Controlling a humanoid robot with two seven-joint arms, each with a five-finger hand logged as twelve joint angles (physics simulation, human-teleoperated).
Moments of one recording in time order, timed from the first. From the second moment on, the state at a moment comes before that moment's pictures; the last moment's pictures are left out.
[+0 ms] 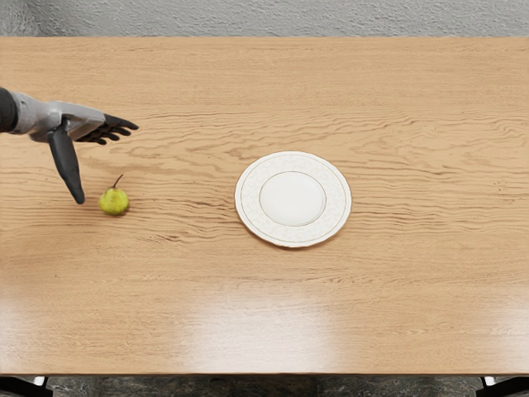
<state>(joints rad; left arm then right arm) -1.37 0.80 -0.01 -1.10 0.67 -0.61 0.21 -0.06 0.00 -0.03 0.23 0.04 -0.09 0.05</state>
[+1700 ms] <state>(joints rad) -1.16 0.66 -0.01 -1.42 1.31 -0.17 0.61 -0.06 0.00 -0.03 0.24 0.04 -0.09 0.05</state>
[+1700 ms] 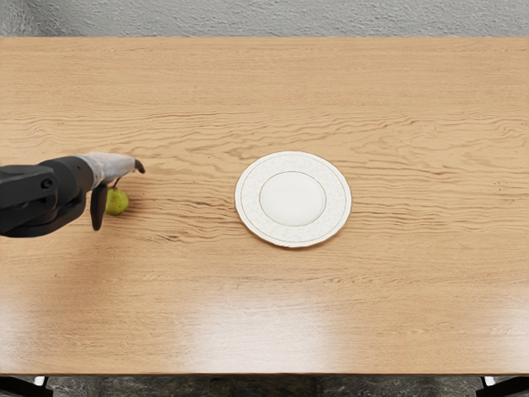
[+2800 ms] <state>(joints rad) -1.11 0.67 -0.01 -1.44 1.36 -0.13 0.61 -0.06 0.00 -0.03 0.23 0.04 -0.09 0.05</state>
